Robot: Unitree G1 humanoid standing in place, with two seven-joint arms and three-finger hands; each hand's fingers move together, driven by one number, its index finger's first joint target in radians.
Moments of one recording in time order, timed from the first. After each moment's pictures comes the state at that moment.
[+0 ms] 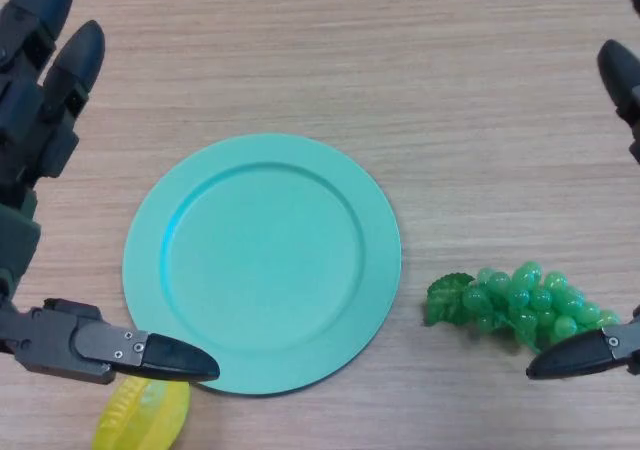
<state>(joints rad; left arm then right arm) 0.09 0.24 0.33 -1.00 -0.25 0.39 -0.27 0.10 -0.49 -0.14 -0.99 0.43 0.44 -0.08</state>
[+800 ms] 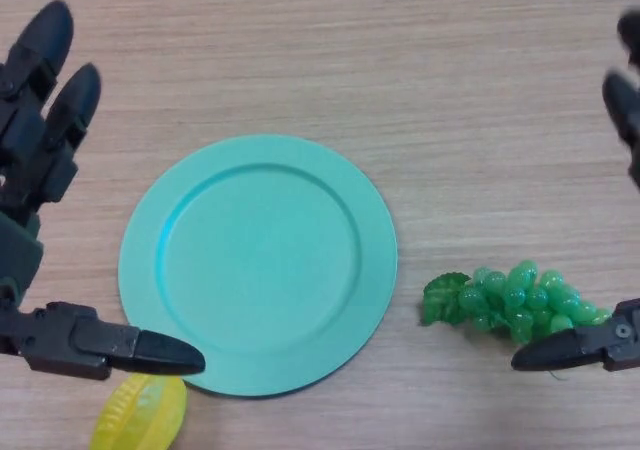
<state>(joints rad) 0.12 0.20 0.32 -0.82 -0.20 0.28 -0.31 0.14 -0.20 -0.14 -0.79 0.00 0.33 0.19</state>
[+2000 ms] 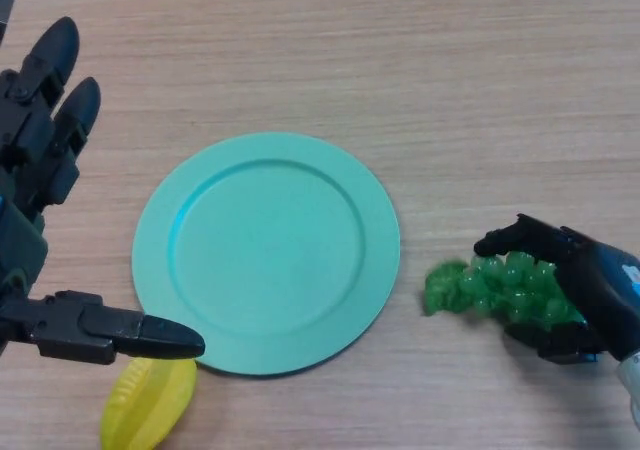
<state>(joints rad) 0.09 0.23 0.30 -0.77 -0.19 0.31 -0.28 -0.08 -0.30 -0.02 0.20 -0.63 -0.30 0.05</state>
